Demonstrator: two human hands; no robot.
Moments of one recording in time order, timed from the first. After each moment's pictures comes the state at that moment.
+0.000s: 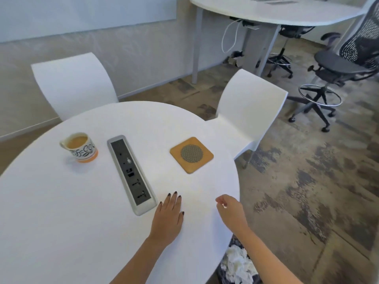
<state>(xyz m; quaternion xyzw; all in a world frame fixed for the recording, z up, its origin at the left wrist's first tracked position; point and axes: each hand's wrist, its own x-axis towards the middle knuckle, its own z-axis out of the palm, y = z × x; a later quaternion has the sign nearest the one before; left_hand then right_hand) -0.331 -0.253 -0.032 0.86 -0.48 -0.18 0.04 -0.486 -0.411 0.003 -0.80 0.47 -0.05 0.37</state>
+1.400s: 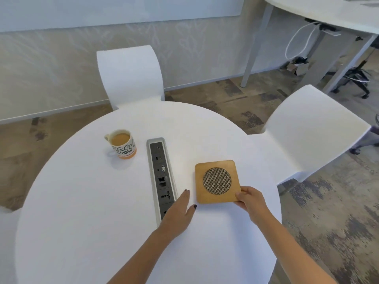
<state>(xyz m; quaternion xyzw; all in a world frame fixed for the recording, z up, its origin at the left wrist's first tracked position) -0.249 -0.275 -0.002 0.84 -0.27 -0.30 0.35 -0.346 -0.502 0.012 -0.56 0.47 -0.08 0.68</state>
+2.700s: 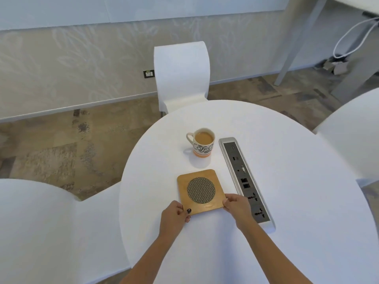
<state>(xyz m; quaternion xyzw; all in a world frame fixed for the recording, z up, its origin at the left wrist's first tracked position) -0.112 -0.016 -0.024 0.81 0.03 -0.29 0.52 -0.178 -0.214 -0.021 -0.63 0.48 -0.01 0.61</state>
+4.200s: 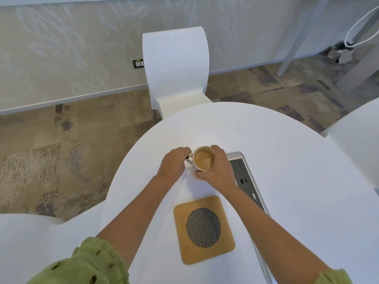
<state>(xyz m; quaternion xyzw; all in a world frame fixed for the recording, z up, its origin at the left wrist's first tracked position) 0.123 -0.134 -0.004 0.89 -0.36 -0.09 0.26 0.022 -0.264 -0.001 -0.89 0.26 -0.09 0.37</state>
